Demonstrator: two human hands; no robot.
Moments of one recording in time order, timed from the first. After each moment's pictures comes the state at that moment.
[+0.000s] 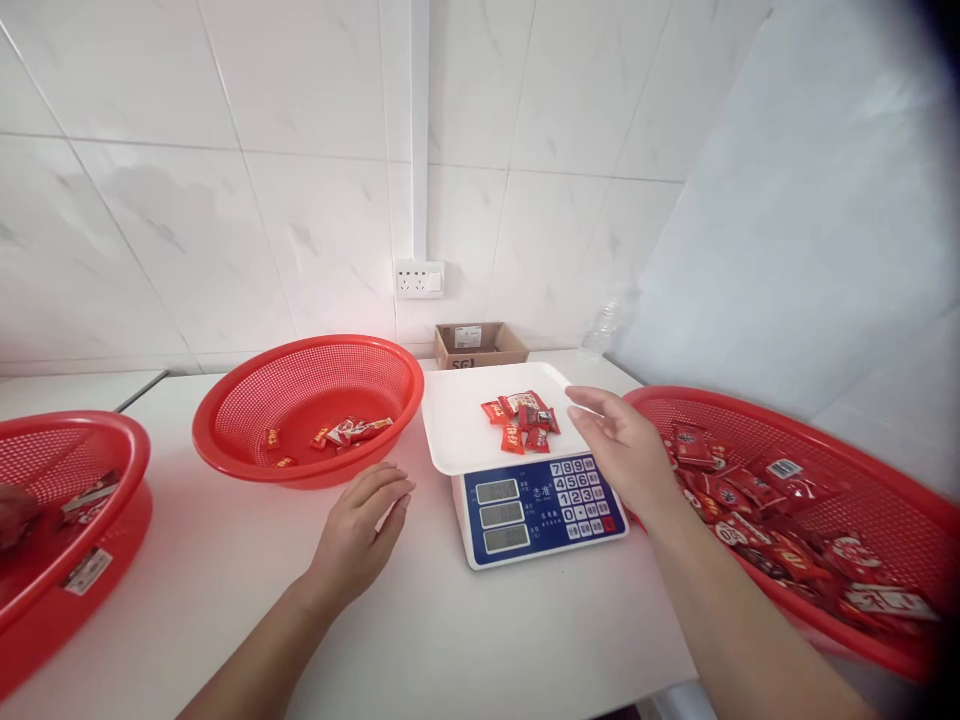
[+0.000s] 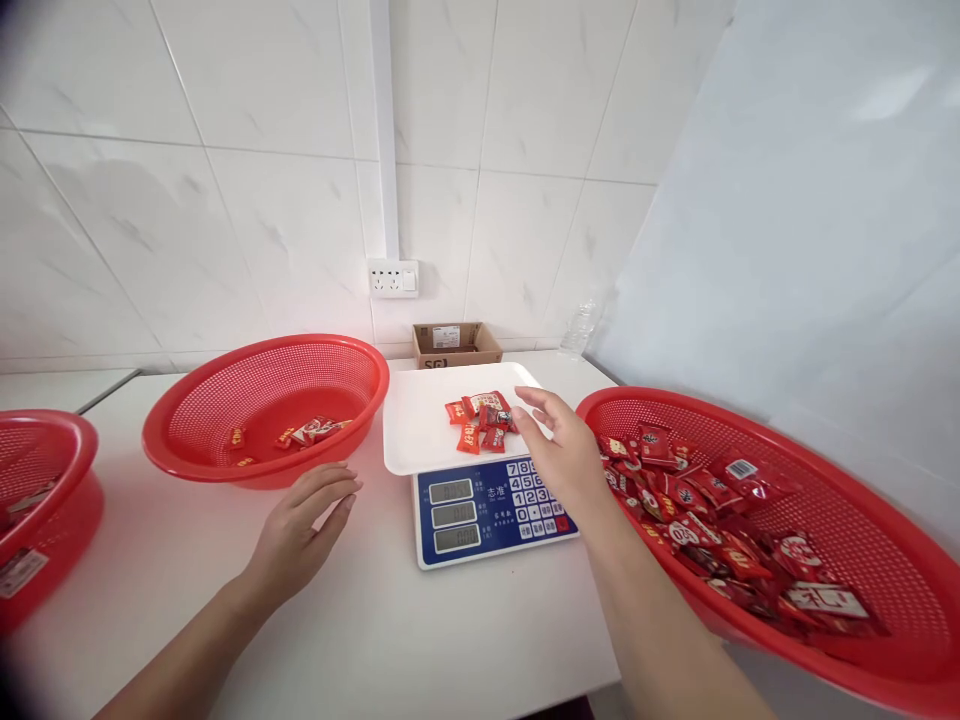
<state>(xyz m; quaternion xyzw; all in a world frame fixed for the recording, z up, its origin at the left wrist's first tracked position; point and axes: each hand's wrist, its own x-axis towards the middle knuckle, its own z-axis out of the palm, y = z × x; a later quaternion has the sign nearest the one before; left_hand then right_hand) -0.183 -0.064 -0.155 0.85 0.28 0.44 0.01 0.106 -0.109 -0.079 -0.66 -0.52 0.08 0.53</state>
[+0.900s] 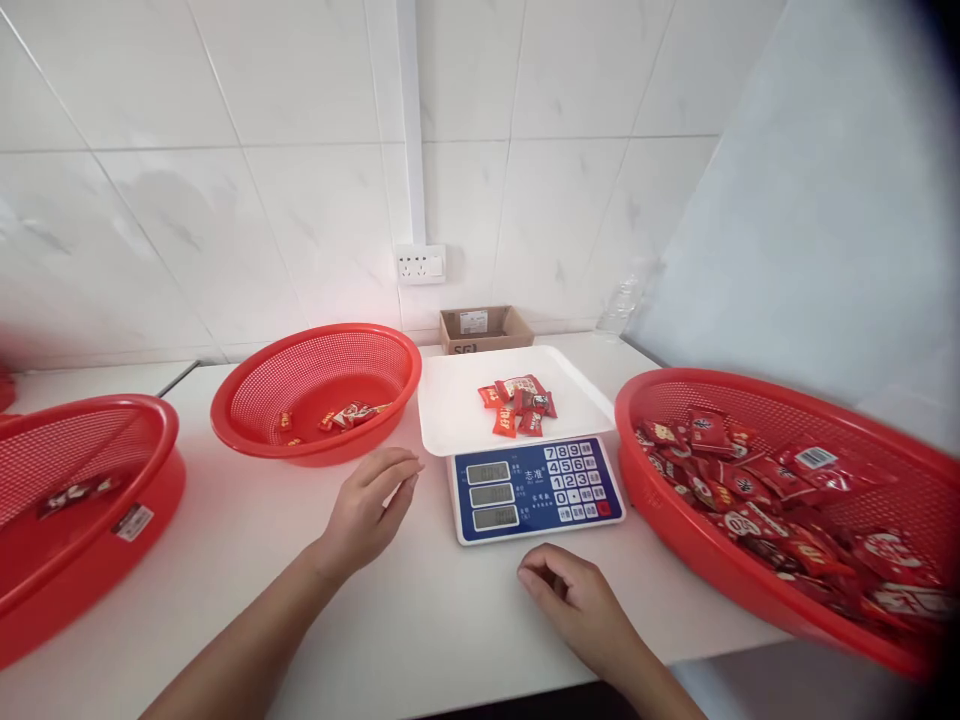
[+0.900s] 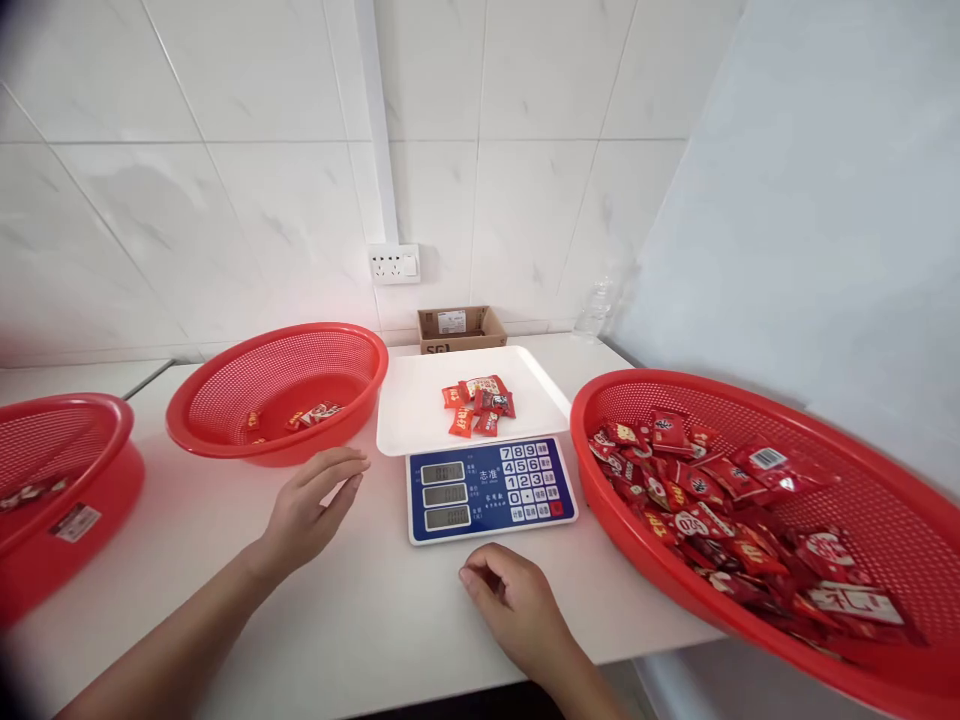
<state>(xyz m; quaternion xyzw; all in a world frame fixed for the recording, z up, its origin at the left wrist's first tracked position) -0.161 -0.077 -0.139 0.87 0.26 0.43 0.01 0.073 -0.199 -0.187 -0.62 -0.63 0.30 0.35</state>
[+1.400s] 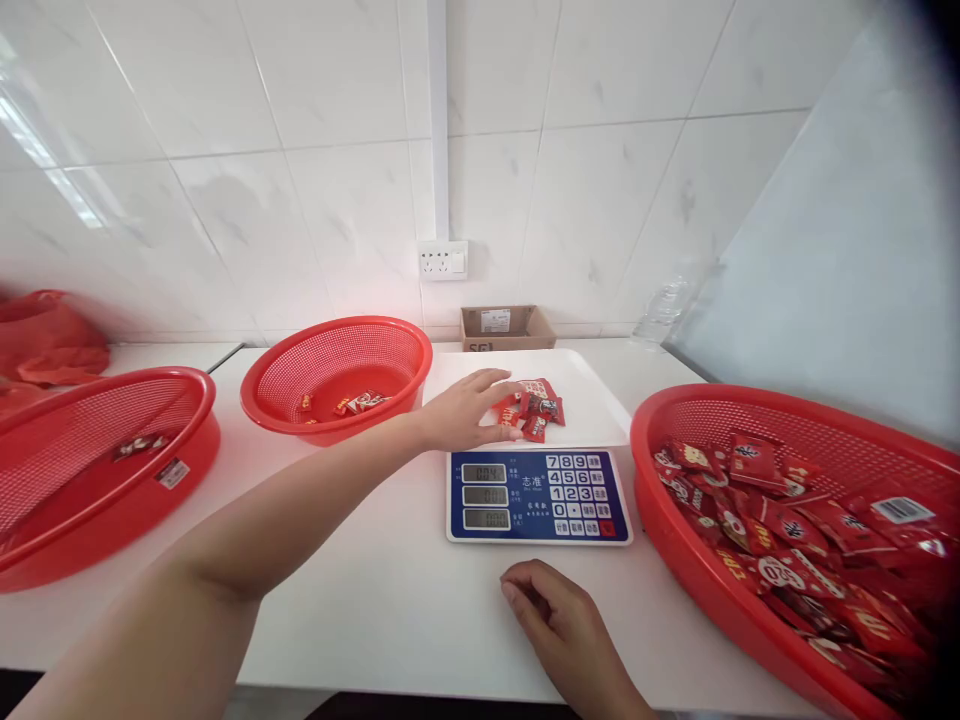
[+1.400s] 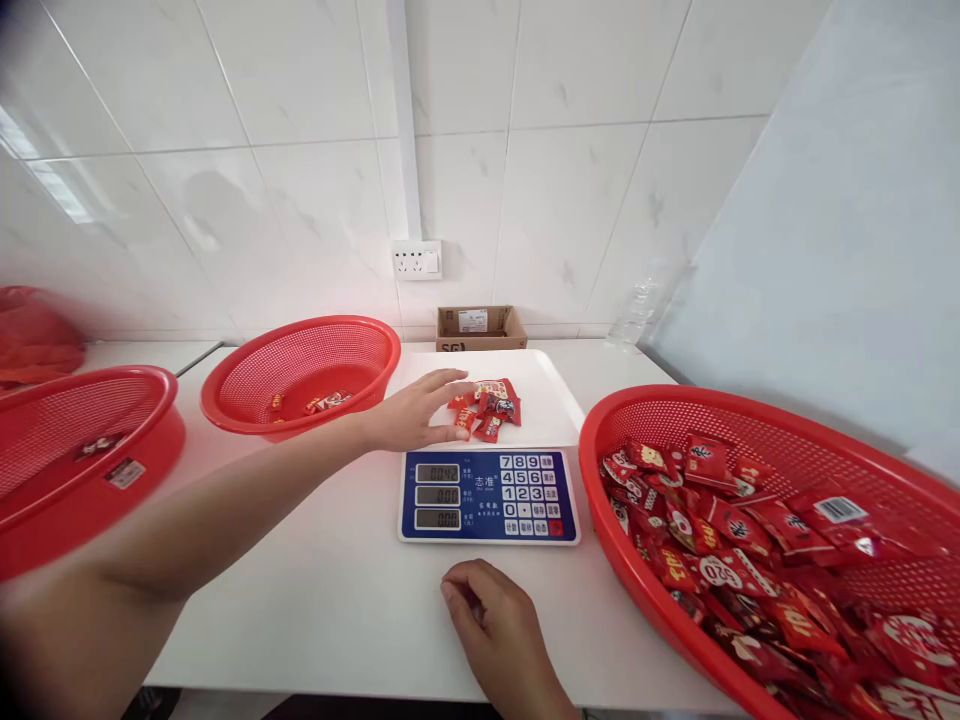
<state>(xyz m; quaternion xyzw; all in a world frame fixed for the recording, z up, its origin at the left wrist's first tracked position) -0.052 -0.016 -0.081 0.95 0.24 0.17 0.07 0.079 -0.207 -0.188 -0.58 -0.65 0.33 0.37</state>
